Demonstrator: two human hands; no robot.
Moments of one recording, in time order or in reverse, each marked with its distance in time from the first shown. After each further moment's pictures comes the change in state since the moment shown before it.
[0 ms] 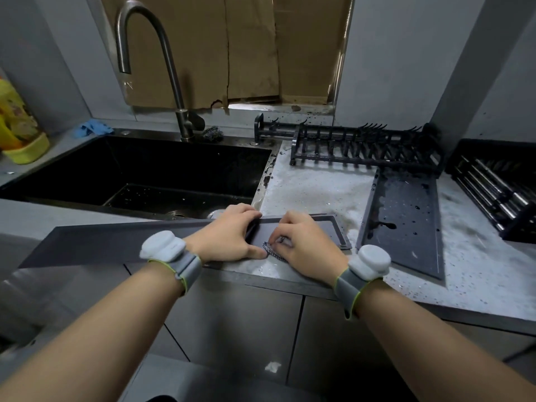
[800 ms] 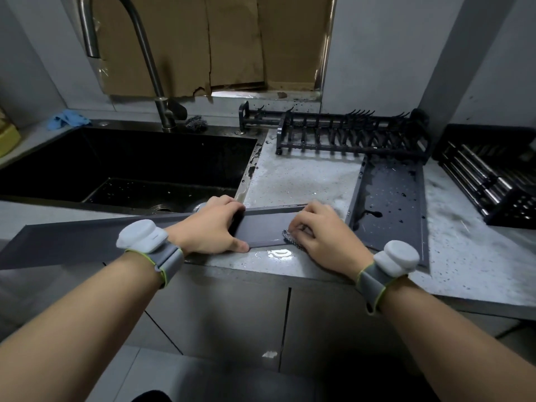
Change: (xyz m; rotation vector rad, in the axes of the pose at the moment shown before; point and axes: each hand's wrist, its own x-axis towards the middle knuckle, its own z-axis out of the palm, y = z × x) left_hand 0.008 0.005 -0.002 0.071 -0.082 -0.054; right_hand -0.030 0.039 -0.030 -0.008 0.054 0.102
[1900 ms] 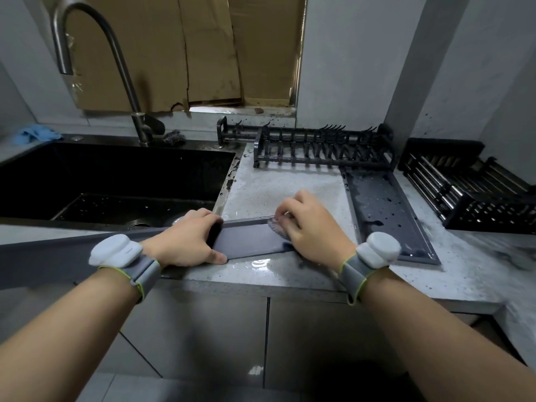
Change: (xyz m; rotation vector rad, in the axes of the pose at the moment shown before) left_hand 0.003 -0.001 -0.001 -0.002 -0.007 -0.010; right_hand 0.006 -0.010 -0.034 -0.057 0.124 -0.048
